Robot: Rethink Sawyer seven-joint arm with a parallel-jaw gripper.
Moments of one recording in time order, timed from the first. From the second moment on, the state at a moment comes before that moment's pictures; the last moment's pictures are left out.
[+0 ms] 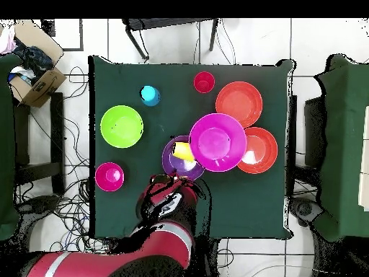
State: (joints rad) arm 0.10 -0.39 -0.23 1.79 -0.51 -0.14 2.15
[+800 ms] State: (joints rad) arm 0.21 -0.46 -0.26 1.80 -0.40 -0.11 2.15
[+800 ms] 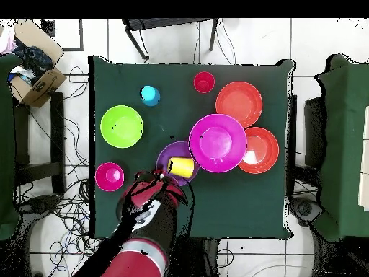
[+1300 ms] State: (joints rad) arm 0.35 -0.49 -0.30 1.84 -0.28 -0.03 2.15
